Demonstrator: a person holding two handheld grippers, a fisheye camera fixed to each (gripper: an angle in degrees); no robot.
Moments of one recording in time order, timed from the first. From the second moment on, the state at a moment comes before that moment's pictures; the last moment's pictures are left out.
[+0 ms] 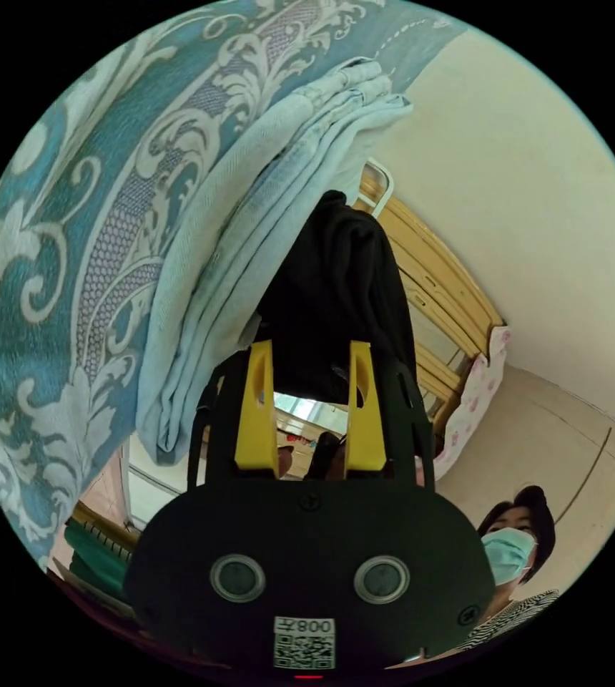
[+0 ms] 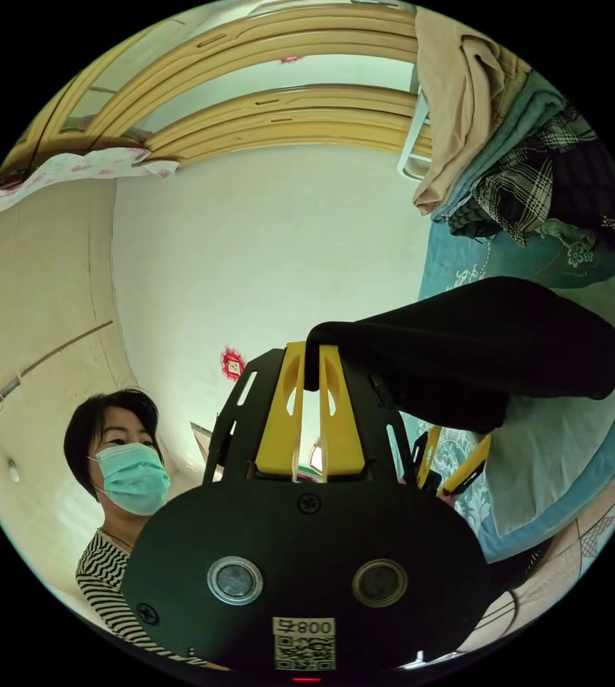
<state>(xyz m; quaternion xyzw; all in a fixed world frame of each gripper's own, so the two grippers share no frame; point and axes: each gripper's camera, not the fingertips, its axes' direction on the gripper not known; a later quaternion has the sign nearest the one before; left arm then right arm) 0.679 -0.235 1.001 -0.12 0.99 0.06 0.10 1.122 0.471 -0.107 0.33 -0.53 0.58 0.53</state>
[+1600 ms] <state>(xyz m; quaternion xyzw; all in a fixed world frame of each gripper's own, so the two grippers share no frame) 0.655 -0.462 0.907 0.12 0.92 0.15 0.33 1.063 0.521 0.013 0.19 -0.49 0.67 0.52</state>
